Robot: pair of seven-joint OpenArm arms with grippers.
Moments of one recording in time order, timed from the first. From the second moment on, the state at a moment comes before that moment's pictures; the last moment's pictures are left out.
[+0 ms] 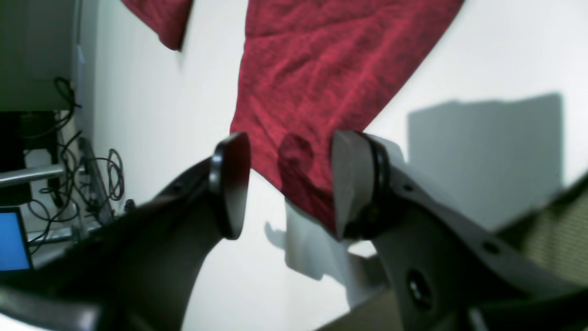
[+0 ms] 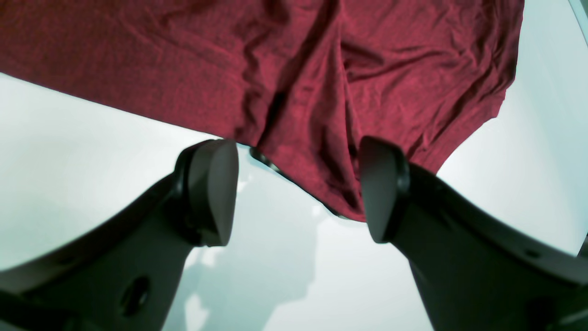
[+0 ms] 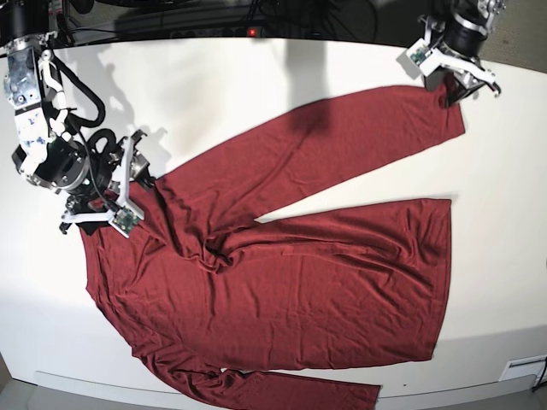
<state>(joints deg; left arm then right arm) 36.8 -30.7 16.3 95.7 31.2 0.4 13.9 -3.8 35.3 -2.4 103.9 12.9 36.9 -48.9</state>
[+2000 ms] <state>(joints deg) 34.6 -31.9 16.5 98.7 27.2 -3.4 19.0 1.8 23.9 -2.0 75.1 14.2 35.8 -39.7</state>
